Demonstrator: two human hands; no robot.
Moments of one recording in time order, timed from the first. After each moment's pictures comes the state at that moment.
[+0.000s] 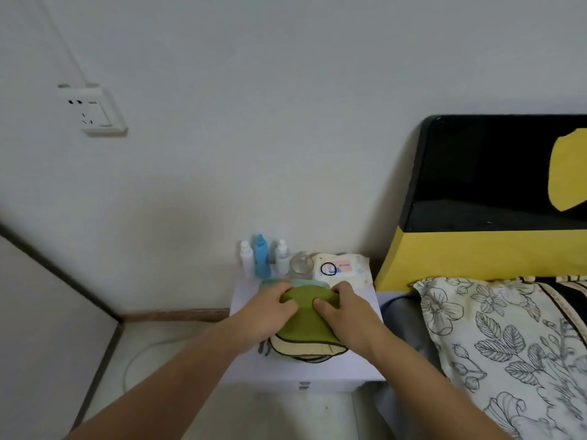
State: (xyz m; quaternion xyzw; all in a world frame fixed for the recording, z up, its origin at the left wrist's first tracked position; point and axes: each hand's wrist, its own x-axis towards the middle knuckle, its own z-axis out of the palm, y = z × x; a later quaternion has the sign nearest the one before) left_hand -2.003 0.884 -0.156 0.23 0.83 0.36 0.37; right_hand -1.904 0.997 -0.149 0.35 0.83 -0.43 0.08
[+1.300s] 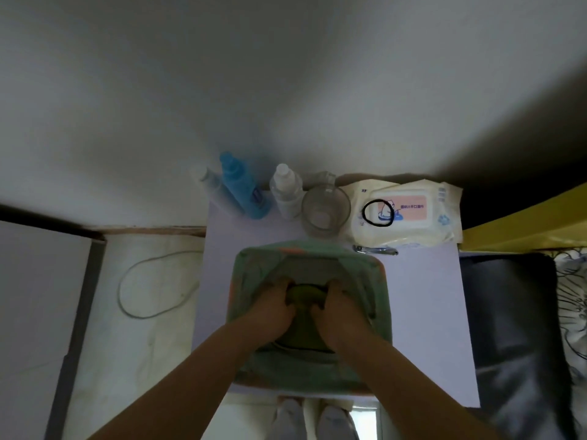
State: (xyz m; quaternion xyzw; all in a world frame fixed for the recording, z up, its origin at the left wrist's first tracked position) left_hand -2.117 0.960 -0.445 0.14 0.84 0.19 0.49; right_hand -2.045 1.054 -0.443 0.38 0.77 -0.40 0.31
